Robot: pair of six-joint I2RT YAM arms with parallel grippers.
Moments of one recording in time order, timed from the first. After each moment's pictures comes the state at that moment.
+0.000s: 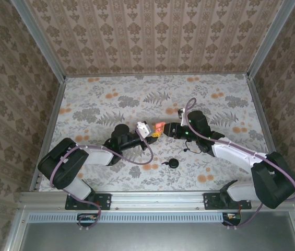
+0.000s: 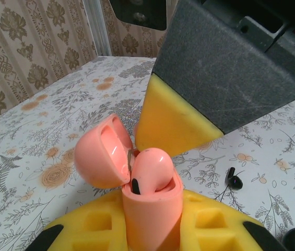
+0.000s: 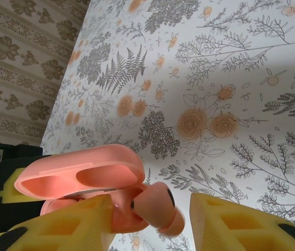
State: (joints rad) left arm -0.75 1.56 0.48 0.91 0.44 0.19; right arm 0.50 1.32 0.66 0.12 -0.35 0.66
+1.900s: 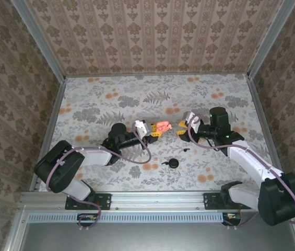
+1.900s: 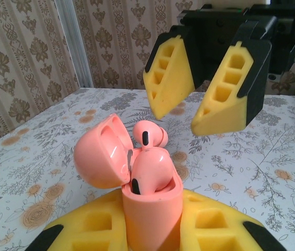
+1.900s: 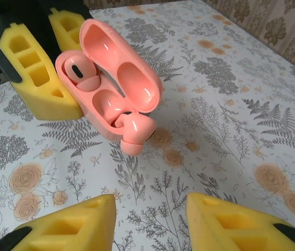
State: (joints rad) left arm -0.74 1.51 0.49 0.96 0.56 0.14; right arm 0.25 1.15 0.65 -0.07 -0.73 -0.54
